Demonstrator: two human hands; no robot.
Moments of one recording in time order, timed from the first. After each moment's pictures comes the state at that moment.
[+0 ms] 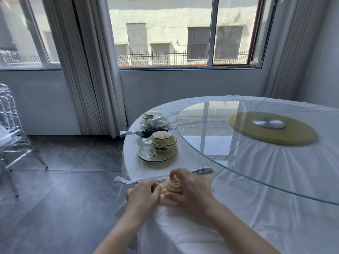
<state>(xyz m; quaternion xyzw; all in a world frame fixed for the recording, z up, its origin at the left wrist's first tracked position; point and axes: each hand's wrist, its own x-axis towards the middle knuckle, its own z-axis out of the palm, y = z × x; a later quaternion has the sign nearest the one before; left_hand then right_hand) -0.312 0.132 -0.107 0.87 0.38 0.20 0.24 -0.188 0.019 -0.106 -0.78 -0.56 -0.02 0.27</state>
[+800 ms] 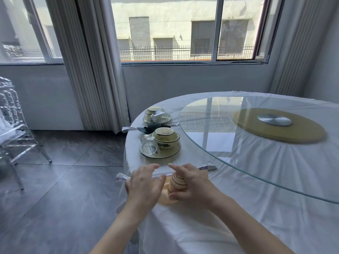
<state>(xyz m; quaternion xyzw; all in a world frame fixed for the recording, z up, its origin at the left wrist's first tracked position) -0.311 0.138 -0.106 0.87 0.34 0.29 0.21 -0.173 0.026 -0.101 -0.79 -0.56 0.07 0.24</state>
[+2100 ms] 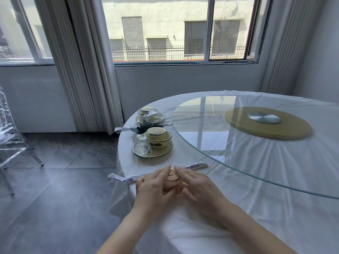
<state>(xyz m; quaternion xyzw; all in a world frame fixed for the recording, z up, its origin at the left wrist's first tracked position) -0.291 0.108 -0.120 0.93 0.23 0.25 0.16 -0.166 -0.012 -0.115 -0.74 -0.61 -0.06 0.27</state>
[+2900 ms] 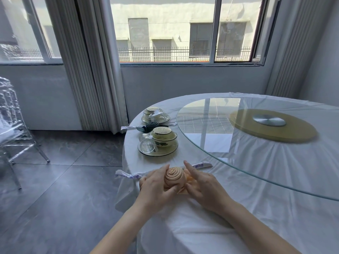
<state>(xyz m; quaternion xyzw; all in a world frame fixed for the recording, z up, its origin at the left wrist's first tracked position) -0.299 0.117 -0.114 0.91 0.24 0.22 0.25 -0.163 -0.012 -0.120 -0.76 -0.57 -0.04 0.30</state>
